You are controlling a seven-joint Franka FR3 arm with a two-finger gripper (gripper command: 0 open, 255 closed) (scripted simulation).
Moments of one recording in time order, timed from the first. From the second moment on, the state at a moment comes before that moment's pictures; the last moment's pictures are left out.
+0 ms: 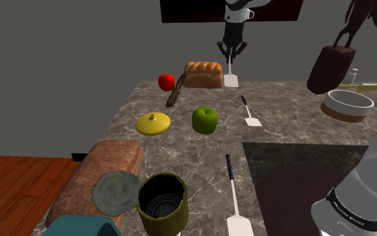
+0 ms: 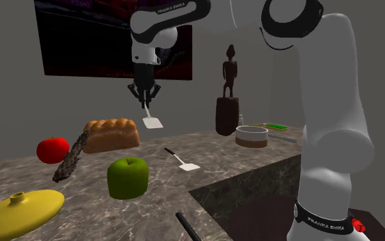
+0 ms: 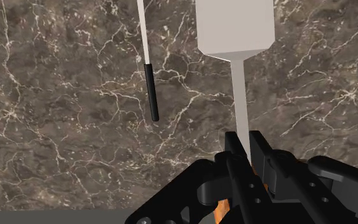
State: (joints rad) arm -0.14 0.16 0.03 -1.55 -0.04 1.76 0.62
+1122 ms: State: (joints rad) arm -0.12 0.30 0.05 -1.52 -0.06 1.87 0.67
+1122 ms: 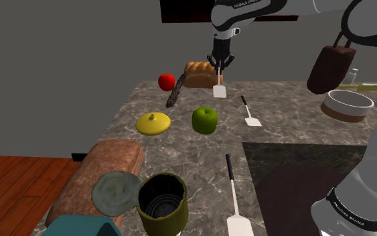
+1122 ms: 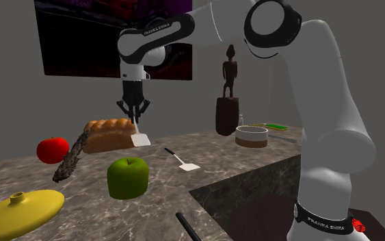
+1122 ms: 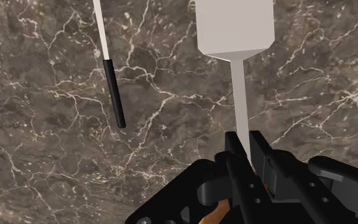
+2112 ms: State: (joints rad) arm -0.12 0.33 0.05 -1.68 -0.06 2.06 0.67
